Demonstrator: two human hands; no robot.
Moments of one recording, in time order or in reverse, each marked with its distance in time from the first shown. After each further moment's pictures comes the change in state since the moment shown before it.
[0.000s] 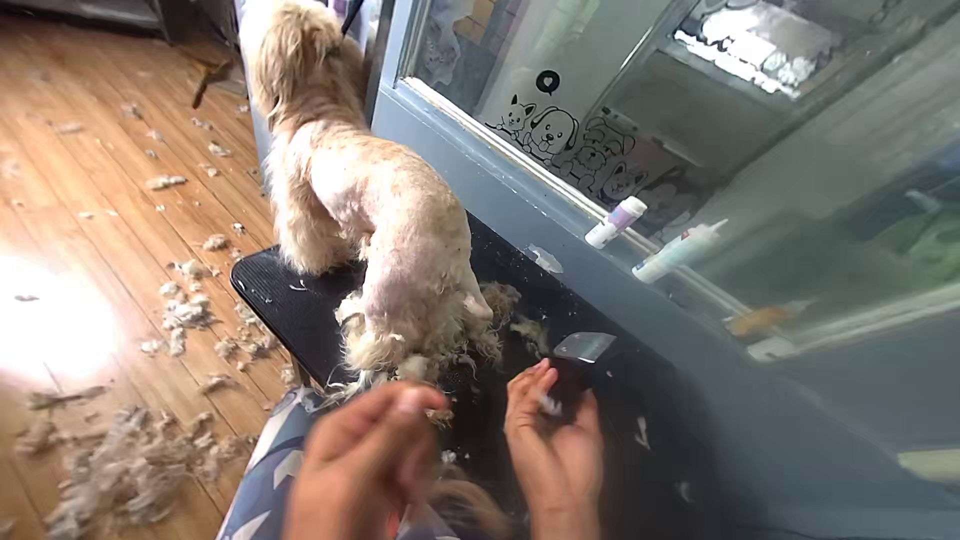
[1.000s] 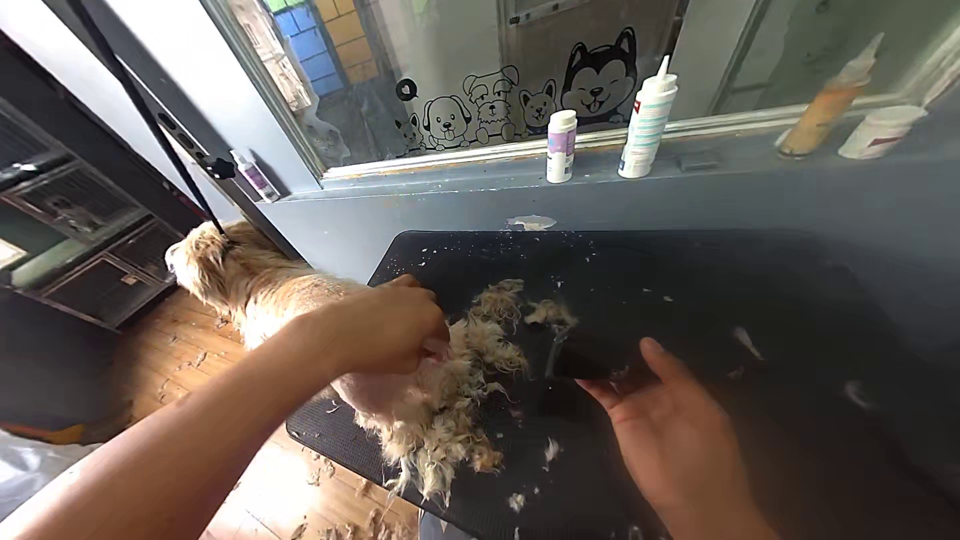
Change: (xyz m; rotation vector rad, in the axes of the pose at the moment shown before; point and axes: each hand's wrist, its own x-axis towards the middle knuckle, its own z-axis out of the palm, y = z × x) left_hand 0.239 0.066 0.118 2.099 -1.662 0.363; right_hand 0.027 -0.082 -0.003 -0.431 -0.052 -0.416
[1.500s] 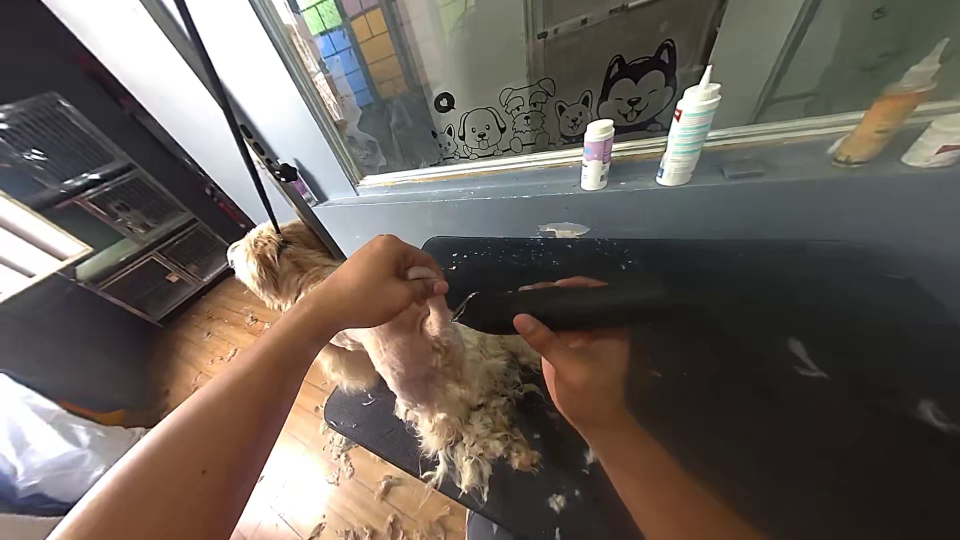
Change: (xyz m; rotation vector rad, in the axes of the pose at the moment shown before) left_hand -0.064 -0.023 -0.017 -0.602 0.460 -0.368; right_hand 0.003 0.071 0.094 -0.136 -0.594 -0.548
